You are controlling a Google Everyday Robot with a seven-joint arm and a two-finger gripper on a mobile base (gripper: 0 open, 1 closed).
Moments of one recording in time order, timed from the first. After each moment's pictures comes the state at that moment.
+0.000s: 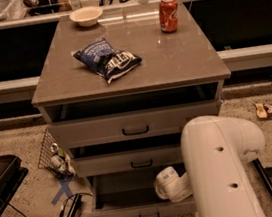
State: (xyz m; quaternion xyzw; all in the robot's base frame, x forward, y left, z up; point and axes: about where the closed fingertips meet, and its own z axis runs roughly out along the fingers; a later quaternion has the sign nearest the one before) arm 0.568 -0.065 0.203 -0.76 0.62 -0.09 0.18
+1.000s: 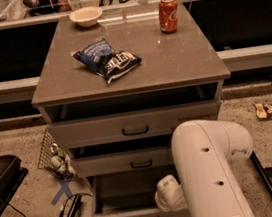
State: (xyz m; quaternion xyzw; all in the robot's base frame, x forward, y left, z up) arm 0.509 -0.059 0.156 -0.76 0.64 -0.03 0.13
